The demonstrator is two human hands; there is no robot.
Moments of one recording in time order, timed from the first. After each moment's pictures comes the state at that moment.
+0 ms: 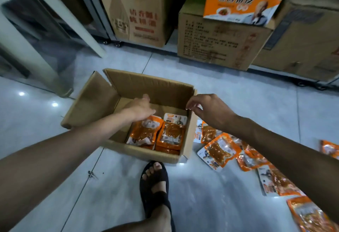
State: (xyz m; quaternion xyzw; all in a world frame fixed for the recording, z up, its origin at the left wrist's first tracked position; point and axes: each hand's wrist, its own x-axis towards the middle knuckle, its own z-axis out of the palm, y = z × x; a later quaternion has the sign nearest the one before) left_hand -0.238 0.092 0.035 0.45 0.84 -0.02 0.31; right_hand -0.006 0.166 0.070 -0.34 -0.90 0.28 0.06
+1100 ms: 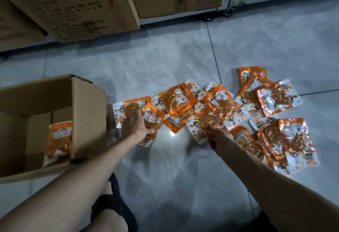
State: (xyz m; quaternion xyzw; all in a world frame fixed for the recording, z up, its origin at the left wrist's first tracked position) left_hand 0.050 0.117 -0.119 0.52 0.79 -0.10 0.30; right_hand 0.321 0.100 -0.133 -0.76 0.07 0.61 0.22
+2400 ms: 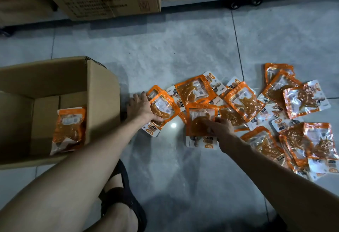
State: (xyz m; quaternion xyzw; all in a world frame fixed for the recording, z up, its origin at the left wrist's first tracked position) left_hand 0.002 0.148 -0.142 0.53 0.79 -0.13 0.27; right_hand 0.264 0.107 -0.122 -0.73 -0.19 0.62 0.19
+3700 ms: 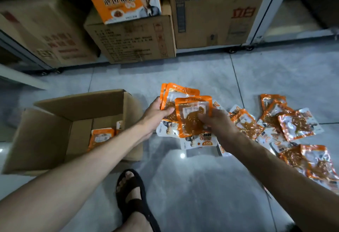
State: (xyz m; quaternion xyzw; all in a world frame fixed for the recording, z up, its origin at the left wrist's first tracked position) left_hand 0.012 0.138 0.034 0.38 0.67 0.30 0.56; right_hand 0.218 0.132 0.034 -0.58 -0.39 0.66 0.29
